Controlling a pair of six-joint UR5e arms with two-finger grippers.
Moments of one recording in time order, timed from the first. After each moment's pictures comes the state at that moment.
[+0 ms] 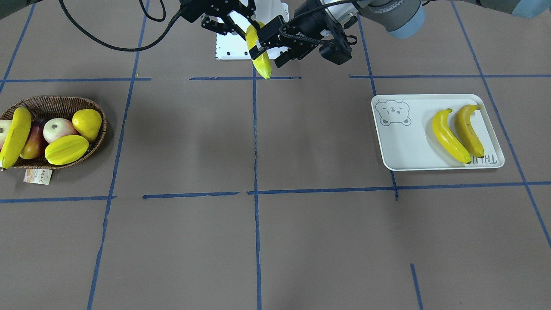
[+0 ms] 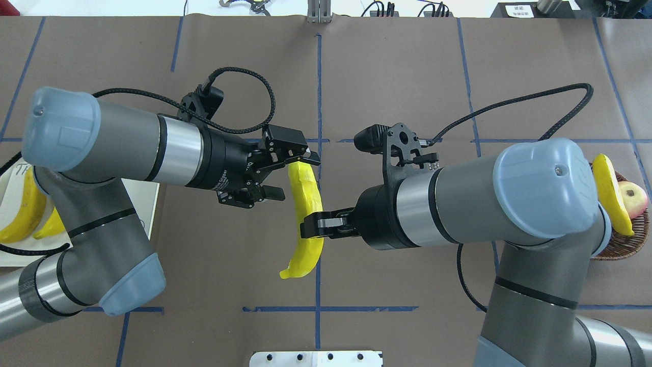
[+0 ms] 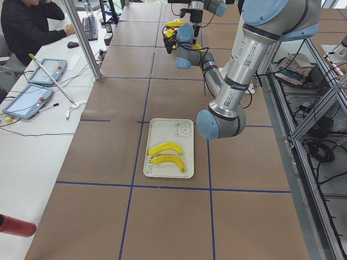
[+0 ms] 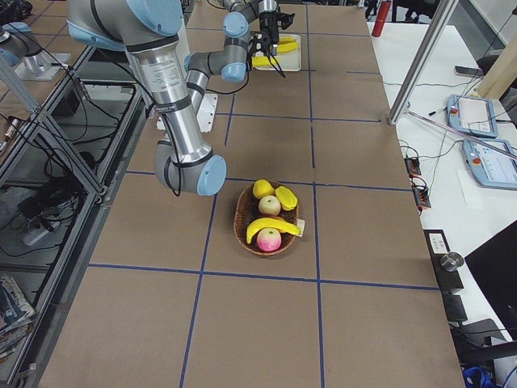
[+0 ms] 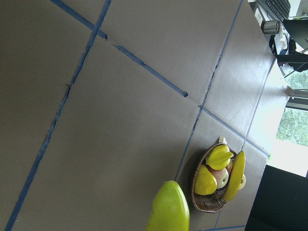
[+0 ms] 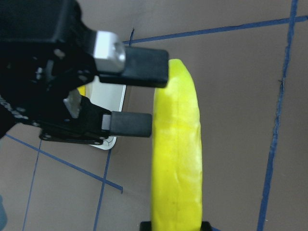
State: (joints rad) left arm -0.59 -2.08 -1.93 -2.31 -2.03 -1.95; right arm 0.43 -1.07 2.16 -1.22 1.91 1.33
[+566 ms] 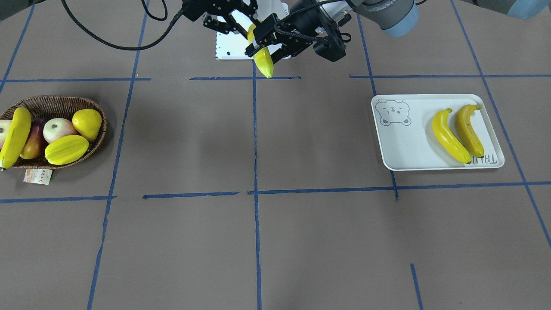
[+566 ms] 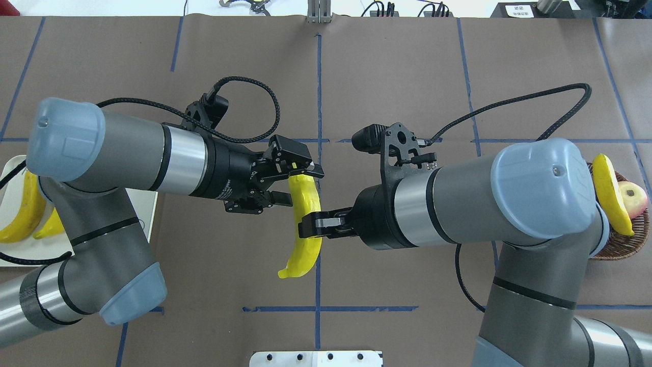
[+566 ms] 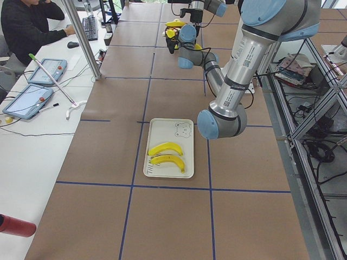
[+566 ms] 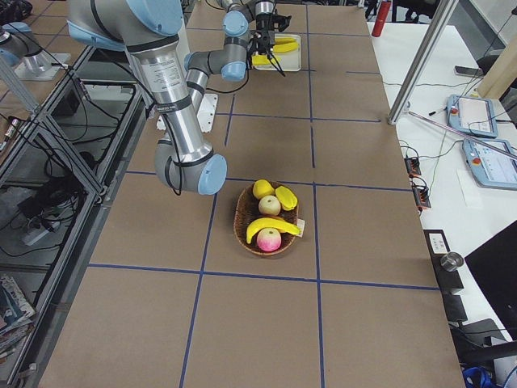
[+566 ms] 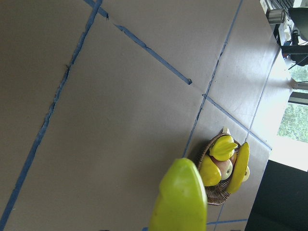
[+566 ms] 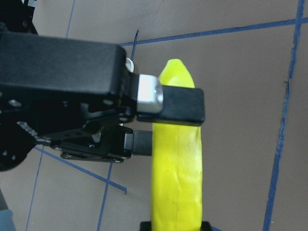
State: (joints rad) left arm -0.57 -2.08 -1.94 -2.31 -2.02 -1.95; right arm 0.43 -1.07 2.16 -1.22 1.91 1.33
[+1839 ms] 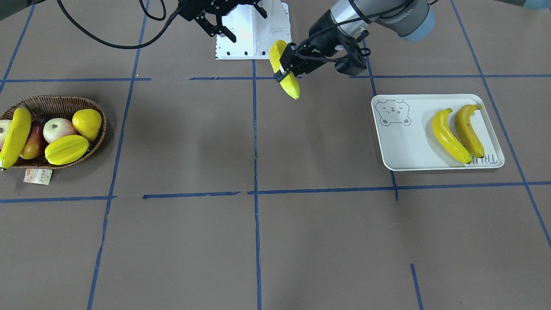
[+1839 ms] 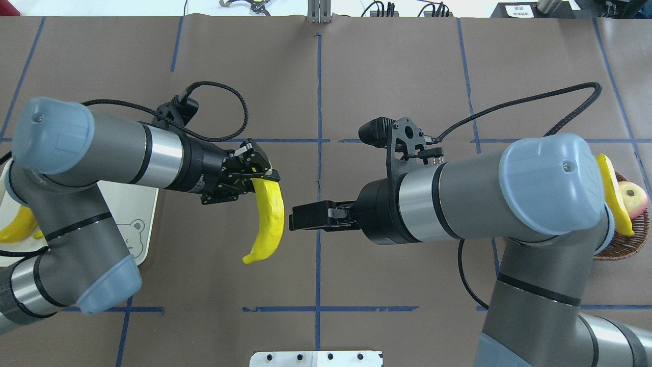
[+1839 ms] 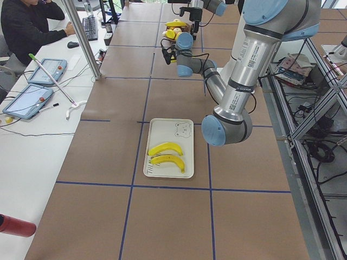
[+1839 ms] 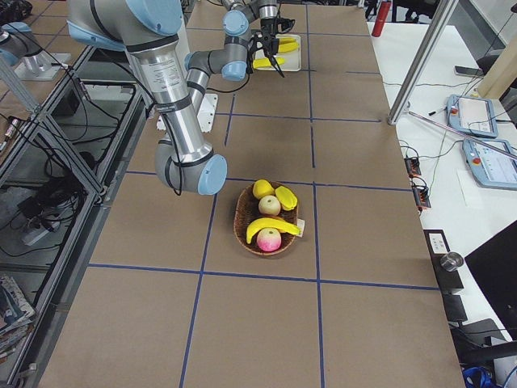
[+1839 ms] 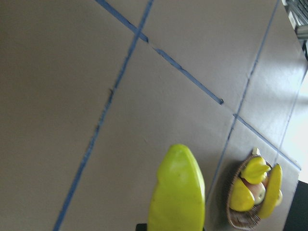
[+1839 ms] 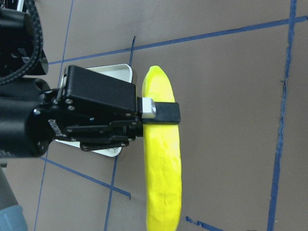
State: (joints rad) left arm -0.64 -1.97 -1.95 -2.16 -2.02 -1.84; right arm 0.45 -1.07 2.16 -1.21 1.90 1.38
